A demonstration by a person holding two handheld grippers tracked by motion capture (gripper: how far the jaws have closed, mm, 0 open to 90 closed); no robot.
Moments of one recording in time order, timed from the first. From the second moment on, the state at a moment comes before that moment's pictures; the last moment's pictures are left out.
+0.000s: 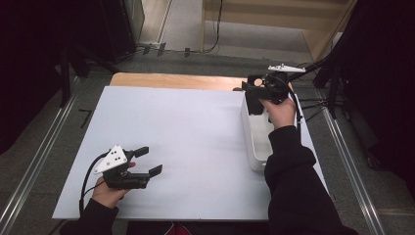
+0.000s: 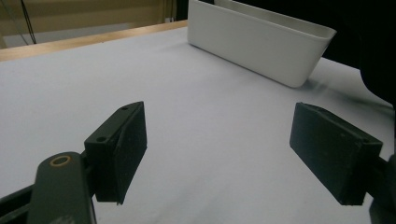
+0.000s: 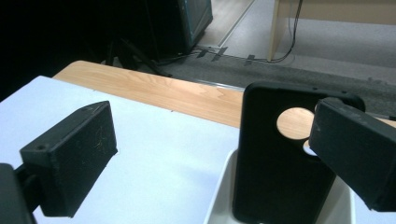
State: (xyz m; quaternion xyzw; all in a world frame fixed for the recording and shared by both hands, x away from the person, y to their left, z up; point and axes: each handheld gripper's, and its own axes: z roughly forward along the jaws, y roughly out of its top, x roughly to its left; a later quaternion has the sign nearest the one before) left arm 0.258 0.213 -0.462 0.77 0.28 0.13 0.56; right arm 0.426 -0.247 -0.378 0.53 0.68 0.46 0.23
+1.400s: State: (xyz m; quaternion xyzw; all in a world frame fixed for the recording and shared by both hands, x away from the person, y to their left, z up) left arm 0.258 0.214 -0.461 0.77 0.28 0.13 0.55; right arm 0.381 -0.233 -0.410 0.47 0.71 0.49 0.18
